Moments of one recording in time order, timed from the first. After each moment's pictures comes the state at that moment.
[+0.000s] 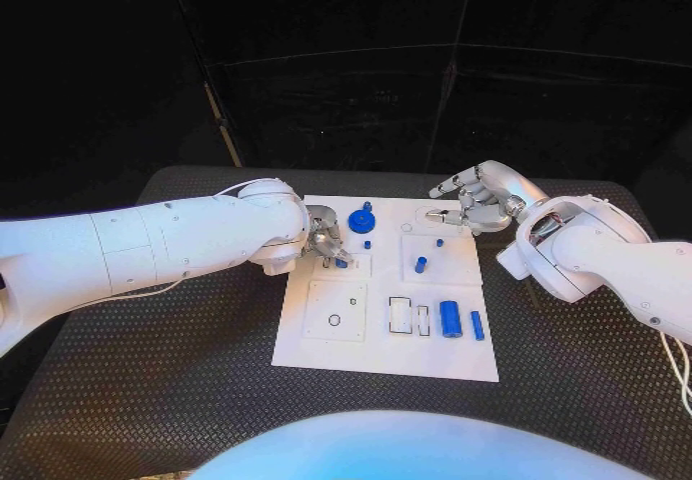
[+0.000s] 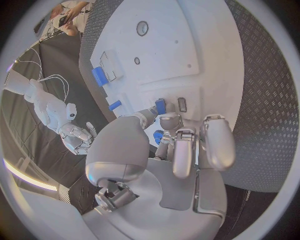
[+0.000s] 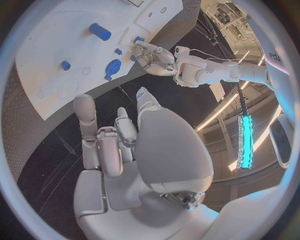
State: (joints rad) left arm 1.27 -0.63 -0.18 1.37 -1.02 0.08 -0.52; left_hand 1.16 -0.01 0.48 0.08 0.05 0.81 0.07 0.74 0.52 1.22 -0.01 1.14 0.90 1.47 -0.07 1.57 1.31 0.09 1.46 0.04 1.33 1.17; right arm 1.06 -0.87 0.13 1.61 -1.15 -0.38 -0.12; right_hand 1.46 -0.11 0.02 0.29 0.19 0.90 0.17 0.11 0.07 1.32 0.08 1.27 1.18 1.47 0.01 1.51 1.31 0.14 1.15 0.11 1.13 0.68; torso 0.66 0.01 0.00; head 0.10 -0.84
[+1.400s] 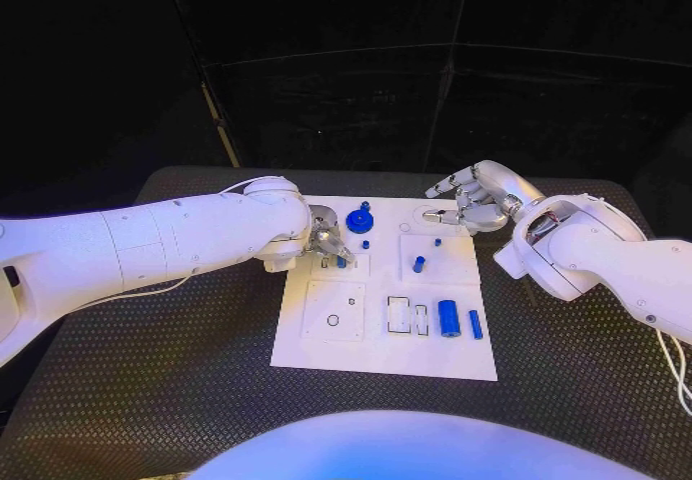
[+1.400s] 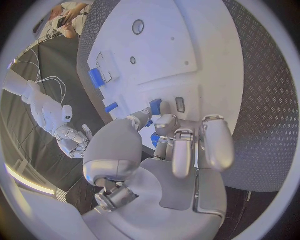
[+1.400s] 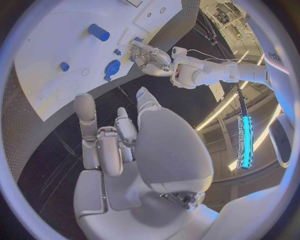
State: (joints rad) left arm 1.27 -0.59 -0.18 1.31 -1.03 0.13 -0.53; left_hand 0.97 -0.04 0.49 0.05 0.06 0.88 0.03 0.77 0.57 1.27 -0.04 1.20 0.97 1.46 -0.09 1.57 1.31 0.09 1.46 0.02 1.33 1.19; right arm 1.06 -0.87 0.13 1.61 -1.14 -0.37 -0.11; right_hand 1.45 -0.11 0.02 0.29 0.19 0.90 0.17 0.11 0.07 1.32 0.08 1.27 1.18 1.47 0.01 1.50 1.31 0.14 1.14 0.11 1.12 0.66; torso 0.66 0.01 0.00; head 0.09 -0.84
